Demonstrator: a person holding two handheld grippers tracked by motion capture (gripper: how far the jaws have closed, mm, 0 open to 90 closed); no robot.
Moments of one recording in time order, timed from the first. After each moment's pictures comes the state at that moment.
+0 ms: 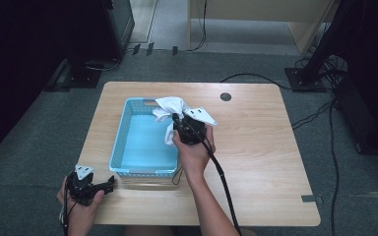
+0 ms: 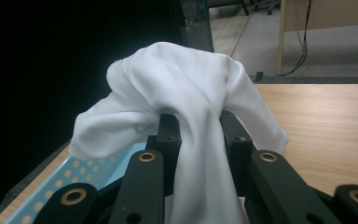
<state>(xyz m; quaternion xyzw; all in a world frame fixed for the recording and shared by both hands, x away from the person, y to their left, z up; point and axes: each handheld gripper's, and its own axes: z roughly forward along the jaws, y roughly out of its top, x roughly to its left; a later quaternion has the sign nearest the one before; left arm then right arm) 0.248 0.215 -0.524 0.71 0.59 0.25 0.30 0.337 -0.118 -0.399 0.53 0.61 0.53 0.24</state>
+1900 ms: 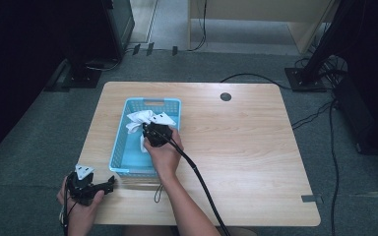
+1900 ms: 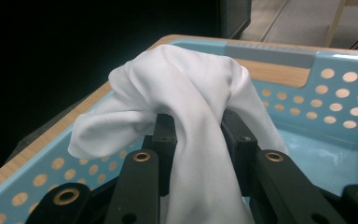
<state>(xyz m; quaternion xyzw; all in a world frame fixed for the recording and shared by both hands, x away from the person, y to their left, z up) 0.248 0.215 -0.524 0.71 0.59 0.25 0.30 0.372 -0.030 -0.460 0.48 0.69 0.50 0.21</state>
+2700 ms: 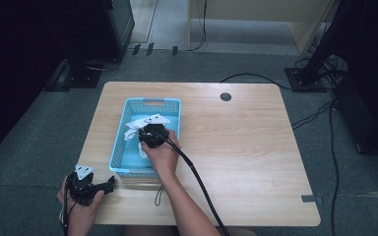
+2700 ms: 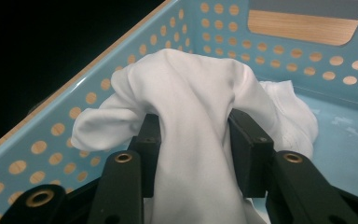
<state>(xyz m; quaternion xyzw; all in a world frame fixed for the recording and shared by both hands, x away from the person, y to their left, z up) 0.248 0.215 -0.524 0.71 0.59 0.25 0.30 0.377 -0.020 -0.472 0.49 0.72 0.46 0.16</state>
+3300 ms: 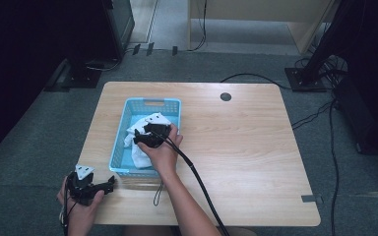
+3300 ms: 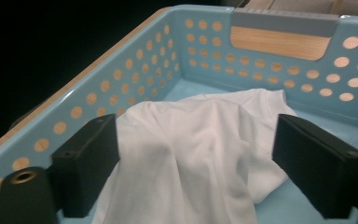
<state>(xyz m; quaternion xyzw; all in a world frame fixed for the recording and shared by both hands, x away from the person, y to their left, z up) 0.248 0.215 -0.524 0.71 0.59 0.25 0.30 0.377 -0.021 -0.471 0.50 0.71 0.46 0.20</state>
